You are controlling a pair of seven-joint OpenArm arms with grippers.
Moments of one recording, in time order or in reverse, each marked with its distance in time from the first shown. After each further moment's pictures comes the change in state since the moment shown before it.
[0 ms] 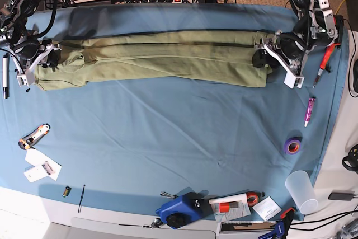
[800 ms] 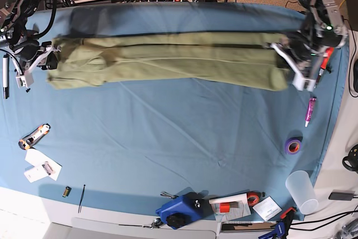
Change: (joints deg) left arm -0.9 0.3 -7.9 12.7 11.1 -1.7 7.5; right arm 0.1 0.0 0.0 0.0 0.0 0.0 2.6
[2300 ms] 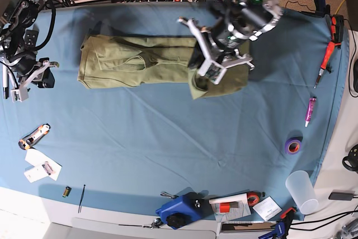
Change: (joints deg) left arm 3.5 9.5 43.9 16.2 21.9 6.9 -12.3; right arm 5.9 -0.5 0.1 0.0 0.0 0.0 1.9
